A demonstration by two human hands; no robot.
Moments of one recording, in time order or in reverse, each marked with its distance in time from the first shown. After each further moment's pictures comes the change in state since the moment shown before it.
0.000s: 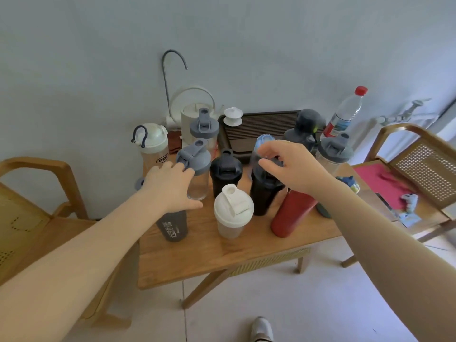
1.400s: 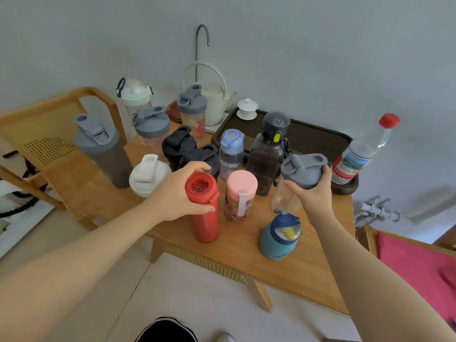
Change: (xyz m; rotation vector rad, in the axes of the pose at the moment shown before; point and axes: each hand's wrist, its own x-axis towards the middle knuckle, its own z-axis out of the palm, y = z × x) left_hand 0.070 0.265 -0.002 -1.001 0.412 -0.373; right_hand 0.042 0.344 -0.008 0.720 0.069 0.252
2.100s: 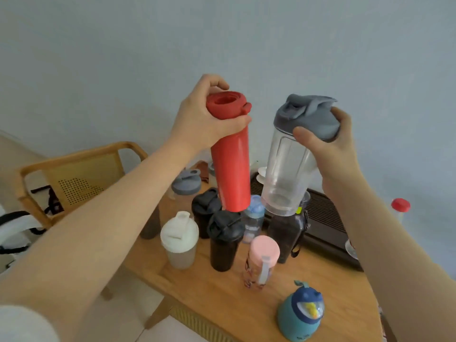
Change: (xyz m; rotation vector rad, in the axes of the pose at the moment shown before) left_hand 0.061 0.122 -0.158 -0.226 0.613 0.263; right_hand -0.018 -0.264 0.019 0.374 -0.197 -0.436
